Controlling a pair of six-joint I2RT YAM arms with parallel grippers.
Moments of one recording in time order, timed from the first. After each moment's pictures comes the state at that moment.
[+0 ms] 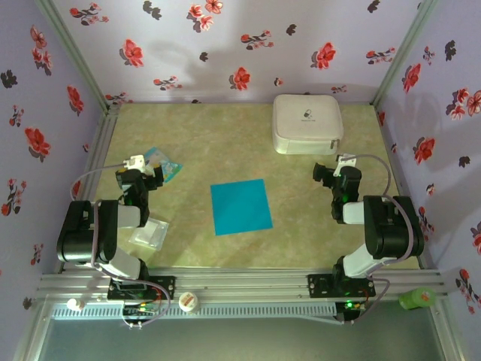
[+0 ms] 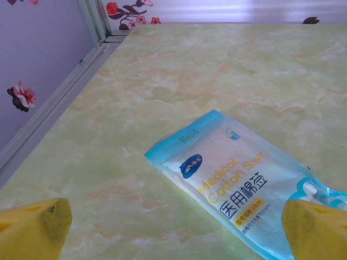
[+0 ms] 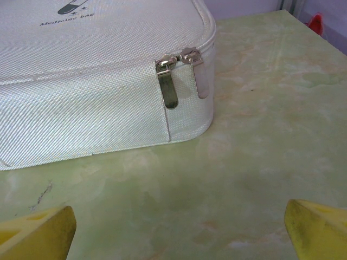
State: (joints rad) left arm -0.03 1.54 0.37 0.81 -0.22 0.00; right arm -0.01 1.55 0.38 0.79 0.05 0.11
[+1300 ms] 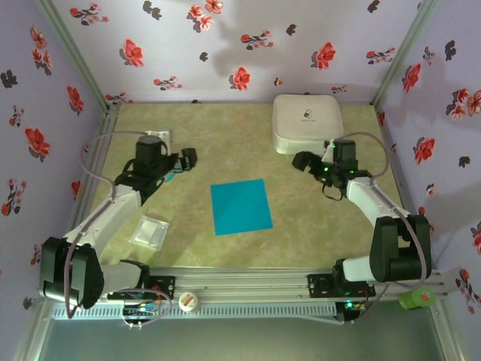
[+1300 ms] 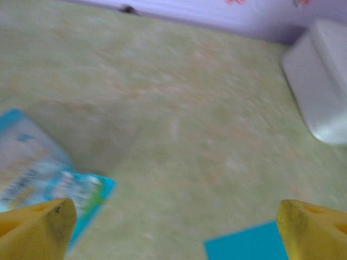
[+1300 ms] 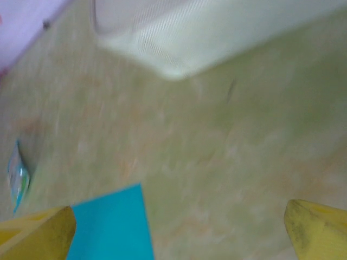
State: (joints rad) left arm -0.35 1.25 0.87 -0.21 0.03 -0.32; right arm 0.11 1.37 0.79 -0.24 -0.42 0.54
